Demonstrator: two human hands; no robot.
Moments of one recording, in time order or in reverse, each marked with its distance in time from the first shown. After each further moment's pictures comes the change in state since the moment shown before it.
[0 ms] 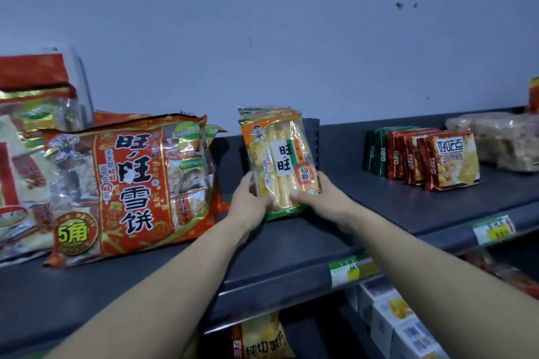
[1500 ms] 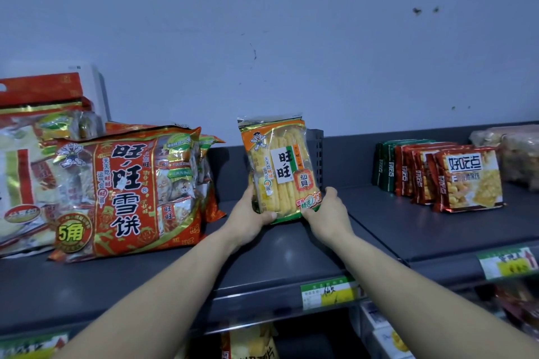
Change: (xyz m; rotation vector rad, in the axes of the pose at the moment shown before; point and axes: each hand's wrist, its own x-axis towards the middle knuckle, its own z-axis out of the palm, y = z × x) left_hand 0.009 -0.003 0.026 0.185 -0.042 0.077; right_hand 0.013 0.015 -0.018 -0.318 0.224 -0.013
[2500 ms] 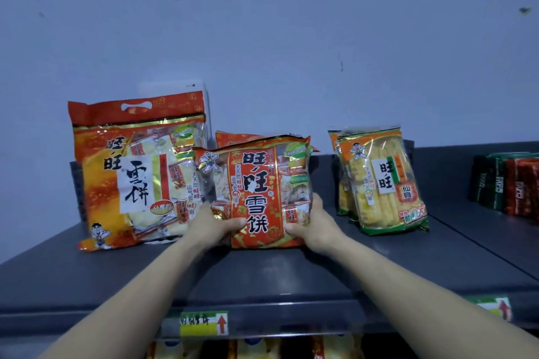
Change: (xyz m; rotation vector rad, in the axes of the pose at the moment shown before) left_hand -0.070 -0.063 -0.222 0.007 0.359 -0.313; right_hand -0.059 -0.120 0.120 0.181 -0.417 -0.194
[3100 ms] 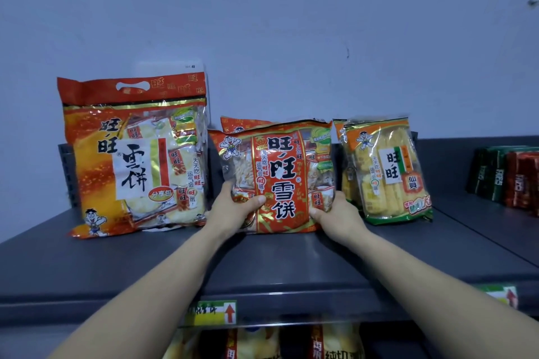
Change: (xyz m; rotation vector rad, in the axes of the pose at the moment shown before) left_hand 0.009 -0.002 0.024 -0.111 -0.046 0.184; right_hand 0.004 0.008 -0.008 -0.166 0.198 0.128
